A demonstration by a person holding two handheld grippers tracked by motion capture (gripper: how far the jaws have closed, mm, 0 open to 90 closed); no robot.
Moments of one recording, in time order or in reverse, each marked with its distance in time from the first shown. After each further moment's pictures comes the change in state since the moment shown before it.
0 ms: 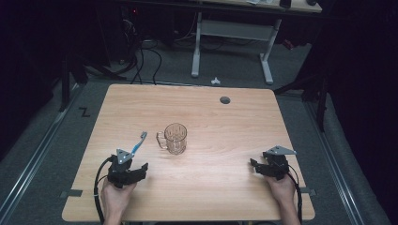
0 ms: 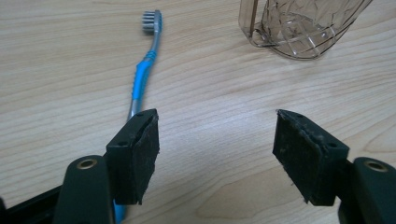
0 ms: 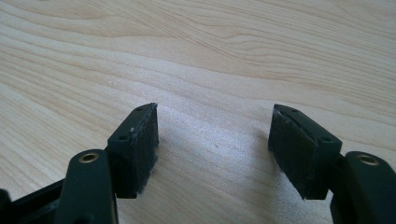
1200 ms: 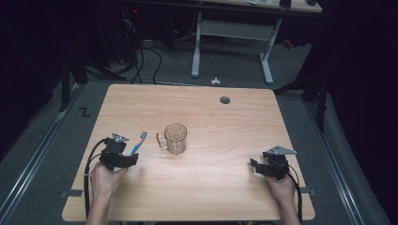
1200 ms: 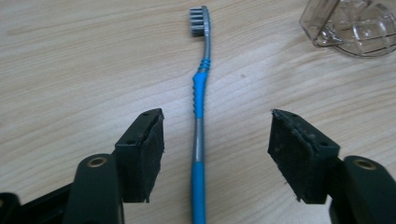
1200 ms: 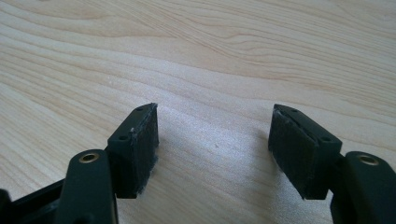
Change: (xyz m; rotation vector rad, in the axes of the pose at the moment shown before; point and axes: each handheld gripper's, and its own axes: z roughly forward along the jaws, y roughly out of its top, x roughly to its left) left arm 0.038 0.041 0.011 0.173 0.036 0.043; right arm 0.000 0.000 0.000 0.001 0.001 0.001
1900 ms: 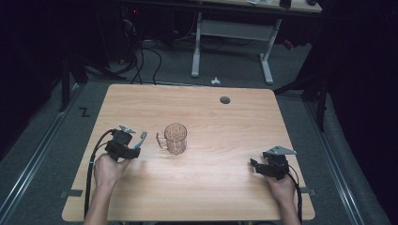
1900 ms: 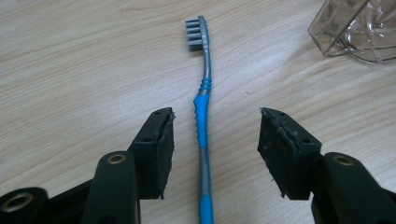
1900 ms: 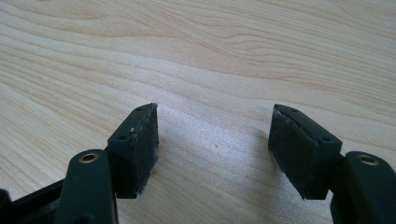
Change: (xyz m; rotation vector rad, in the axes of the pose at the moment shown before) left arm 0.000 0.030 0.017 0.080 0.000 0.065; right arm 0.000 0.000 0.000 0.000 0.001 0.000
